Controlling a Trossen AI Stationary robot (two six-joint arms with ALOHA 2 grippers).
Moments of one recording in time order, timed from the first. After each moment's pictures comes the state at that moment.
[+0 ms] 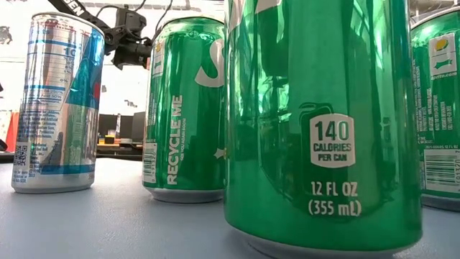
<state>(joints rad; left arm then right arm) 0.94 1.39 0.82 0.61 0.87 -0.12 -0.26 1.57 2.35 -0.98 0.08 -0.26</state>
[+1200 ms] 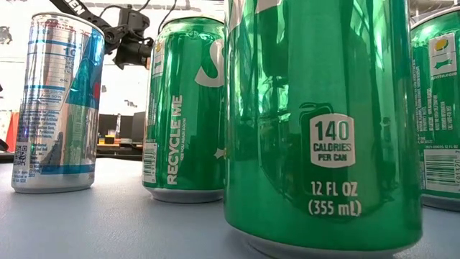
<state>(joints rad) 0.91 1.39 0.81 0.57 0.79 -0.10 -0.26 1.57 2.35 -0.98 0.08 -0.26</state>
